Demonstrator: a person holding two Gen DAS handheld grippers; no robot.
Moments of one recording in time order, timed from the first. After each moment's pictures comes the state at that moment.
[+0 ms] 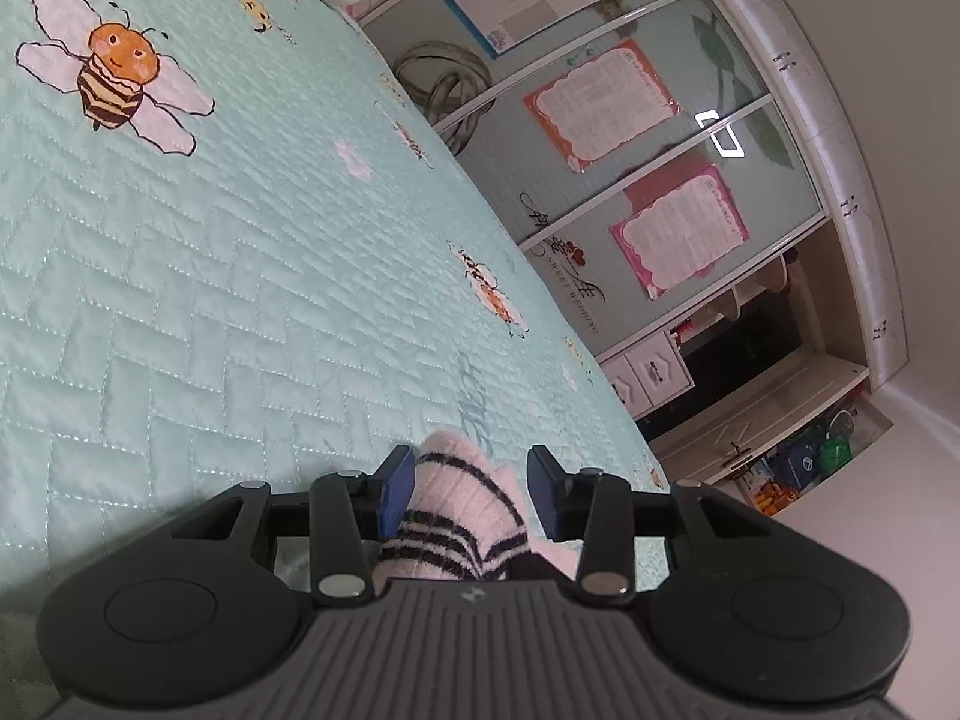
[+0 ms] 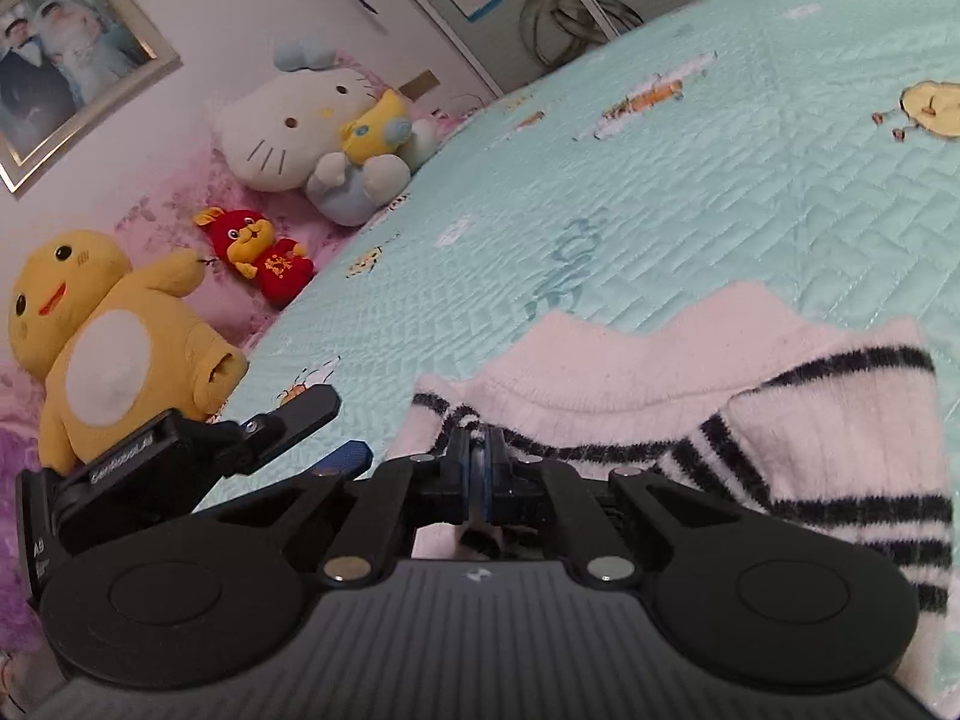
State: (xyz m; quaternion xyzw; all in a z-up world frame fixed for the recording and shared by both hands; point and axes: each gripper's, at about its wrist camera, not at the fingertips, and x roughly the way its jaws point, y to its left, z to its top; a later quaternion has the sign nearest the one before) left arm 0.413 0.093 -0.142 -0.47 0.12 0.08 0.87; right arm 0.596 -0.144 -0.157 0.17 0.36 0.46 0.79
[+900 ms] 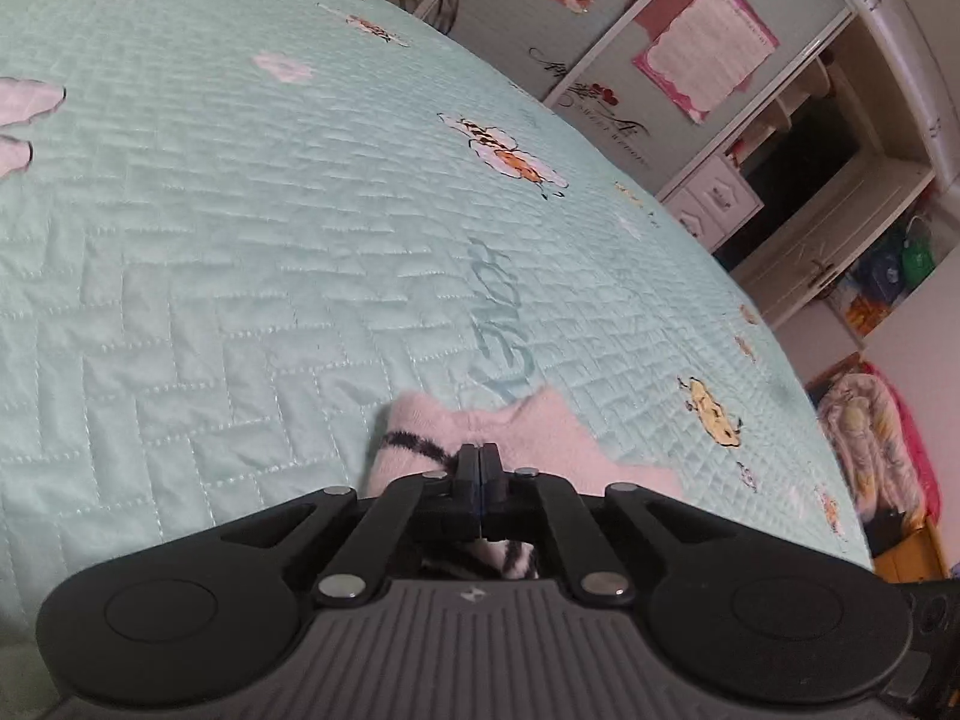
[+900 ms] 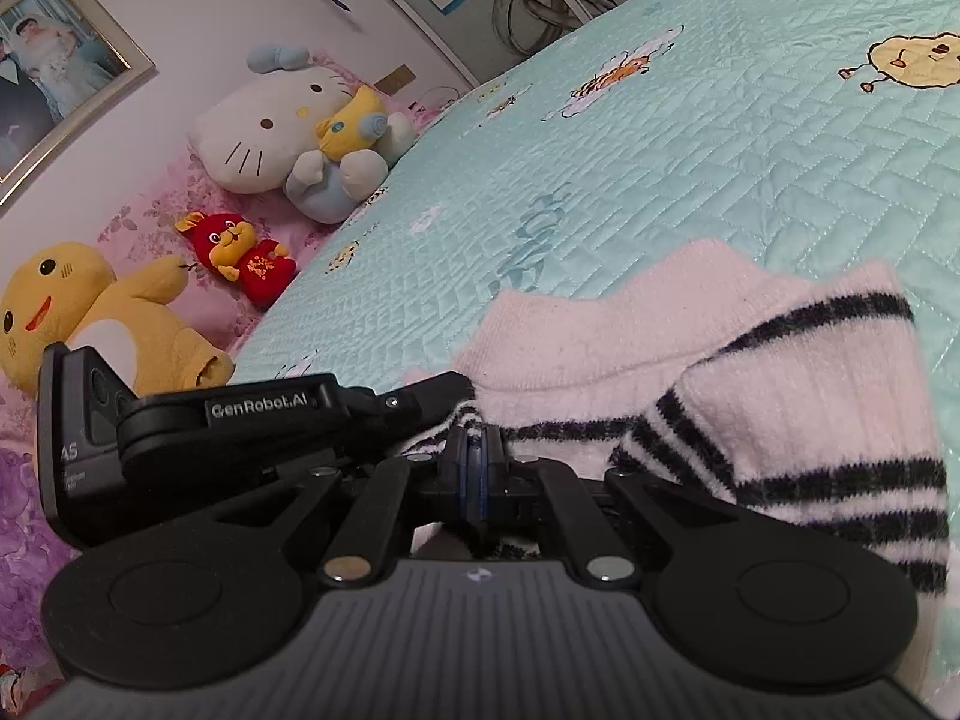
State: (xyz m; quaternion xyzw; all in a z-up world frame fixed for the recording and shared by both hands) left arm 0.510 0.078 -0.146 -0.33 0.30 0.07 0.89; right arm 0.602 -0.149 -0.173 0.19 0.39 0.45 0.78
